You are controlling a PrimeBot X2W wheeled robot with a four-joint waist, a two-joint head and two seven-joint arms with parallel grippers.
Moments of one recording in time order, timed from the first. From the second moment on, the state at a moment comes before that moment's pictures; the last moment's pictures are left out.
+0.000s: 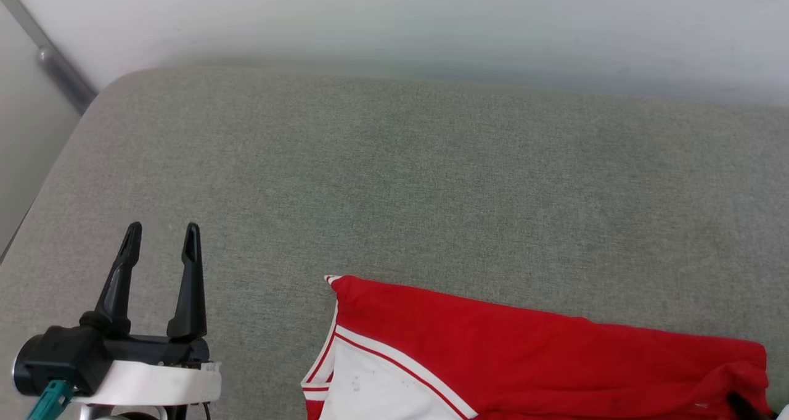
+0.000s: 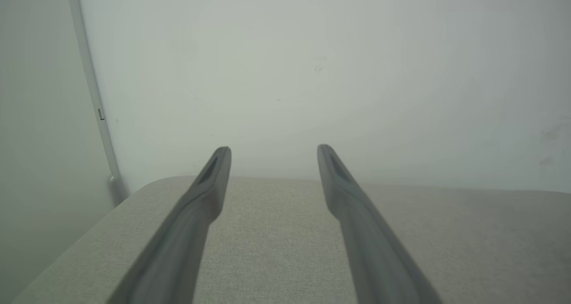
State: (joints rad) left arm 0.02 0.29 -0.05 -0.17 -0.36 -0.01 -0.26; right arm 0.07 -0.12 -0.46 0.18 0.42 0.13 0.66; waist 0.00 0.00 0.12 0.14
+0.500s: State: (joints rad) left arm 0.02 0.19 0.02 -0.11 -0.27 -0.11 -0.26; right arm 0.06 -0.21 -0.30 0.28 0.52 0.12 0.61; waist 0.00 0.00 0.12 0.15
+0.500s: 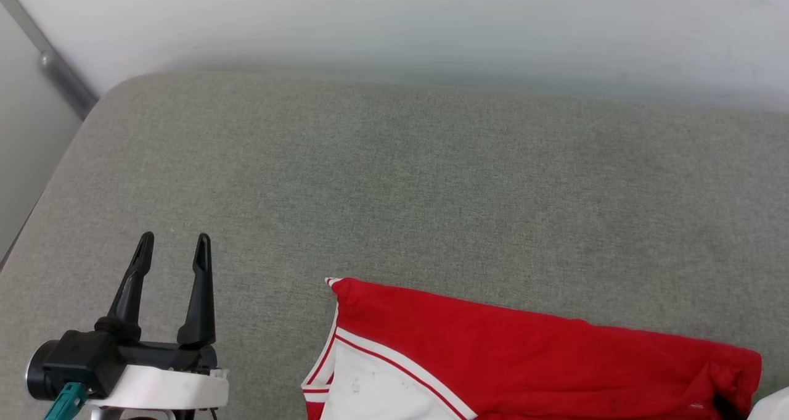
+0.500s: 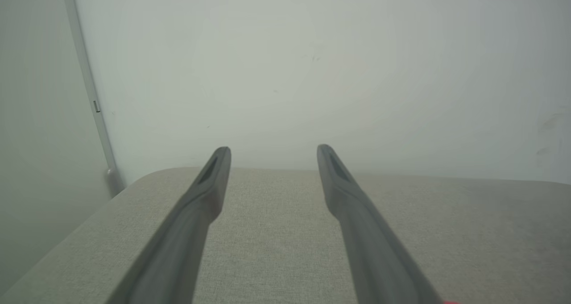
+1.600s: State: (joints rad) left arm 0.08 0.17 0.00 -0.08 -0.28 -0.13 -0.26; right arm 0.14 -0.28 -0.25 0.01 0.45 0.13 0.63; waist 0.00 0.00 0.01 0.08
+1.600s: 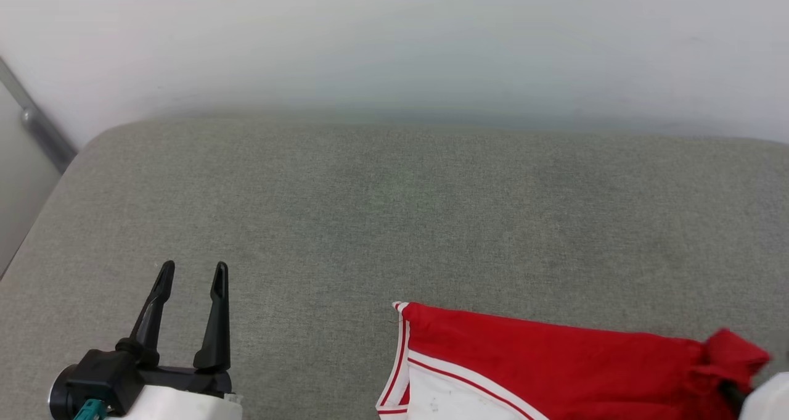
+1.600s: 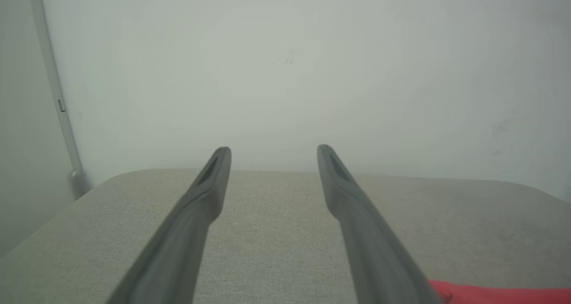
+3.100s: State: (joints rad) left arm 0.05 0.17 -0.03 -0.07 -0.29 -0.13 -0.26; right arm -0.10 -0.05 0.32 -0.01 0.34 0.13 0.68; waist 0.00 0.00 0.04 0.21
